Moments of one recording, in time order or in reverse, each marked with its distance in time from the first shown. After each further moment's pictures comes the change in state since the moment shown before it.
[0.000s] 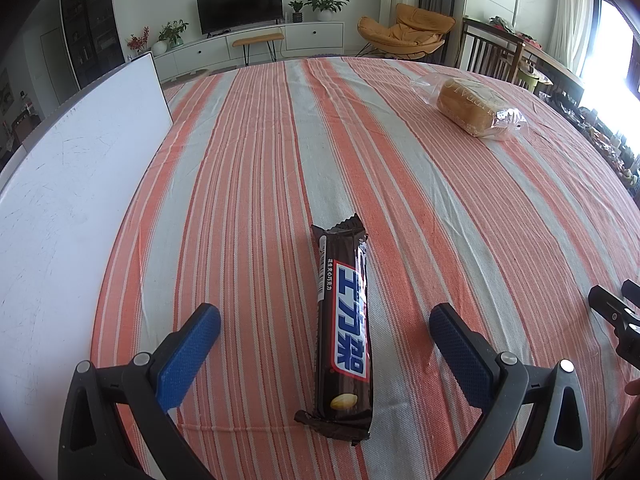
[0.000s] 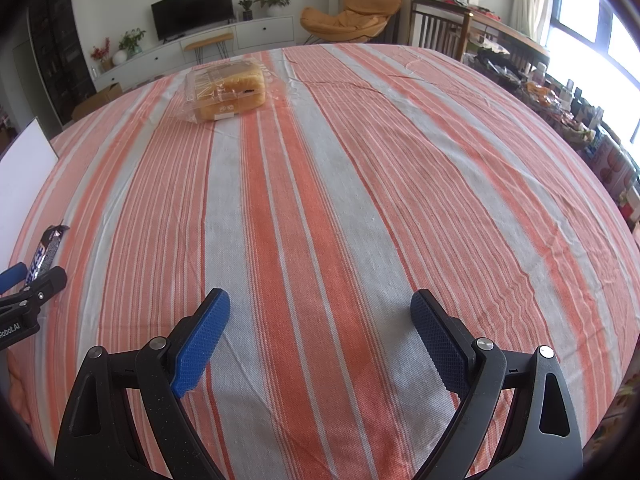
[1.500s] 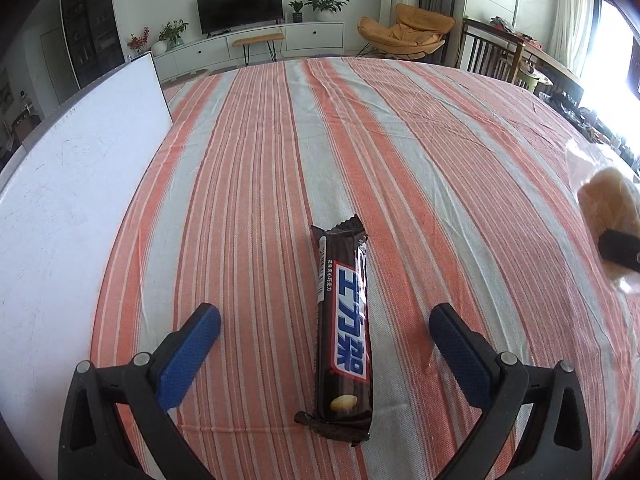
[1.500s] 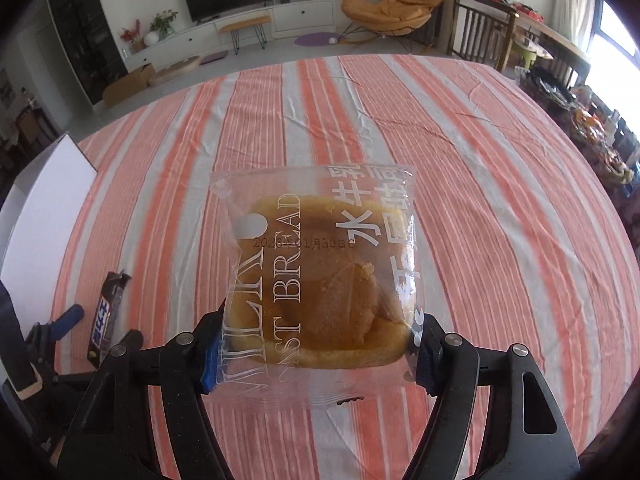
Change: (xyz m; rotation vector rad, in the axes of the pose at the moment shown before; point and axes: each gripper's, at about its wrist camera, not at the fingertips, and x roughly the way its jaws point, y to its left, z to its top) left arm 0.000 0.000 0.000 -0.001 0.001 0.000; right arm -0.021 0.043 0.058 -0.062 0.084 0.107
